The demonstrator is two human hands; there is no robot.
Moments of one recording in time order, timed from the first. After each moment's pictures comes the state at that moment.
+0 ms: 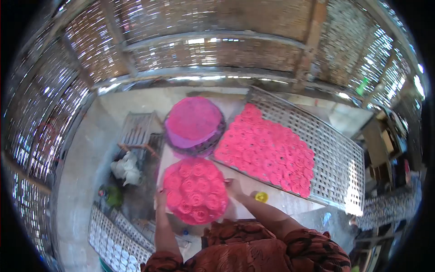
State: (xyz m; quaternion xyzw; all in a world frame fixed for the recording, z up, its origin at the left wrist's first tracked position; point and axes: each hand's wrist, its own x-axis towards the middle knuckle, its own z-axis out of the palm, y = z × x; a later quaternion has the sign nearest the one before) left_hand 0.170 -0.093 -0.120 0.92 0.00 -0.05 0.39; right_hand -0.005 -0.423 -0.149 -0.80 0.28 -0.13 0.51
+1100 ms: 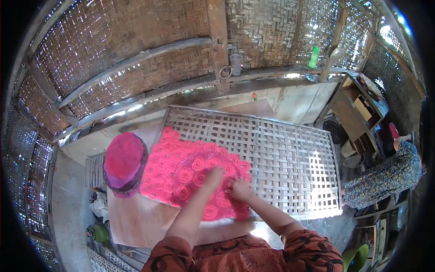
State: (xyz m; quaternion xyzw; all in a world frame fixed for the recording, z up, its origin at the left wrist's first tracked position) left_hand -0.070 -0.738 -0.073 0.72 -0.63 -0.16 0.27; right_hand -0.248 -0.781 -0.050 -0.94 0.27 -0.06 0.19
